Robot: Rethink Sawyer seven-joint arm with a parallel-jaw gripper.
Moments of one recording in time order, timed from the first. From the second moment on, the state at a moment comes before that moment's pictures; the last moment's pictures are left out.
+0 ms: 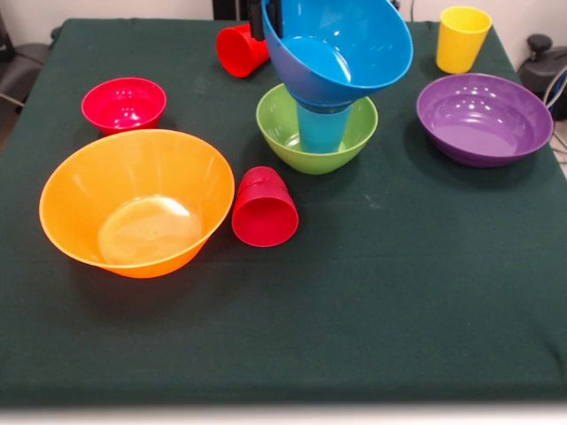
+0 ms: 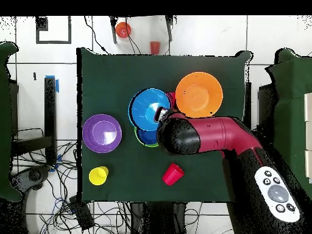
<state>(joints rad) -0.72 -0.89 0.57 1.86 -0.46 0.48 2.18</state>
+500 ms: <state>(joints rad) -0.72 -0.91 0.57 1.86 -0.45 0.48 2.18</state>
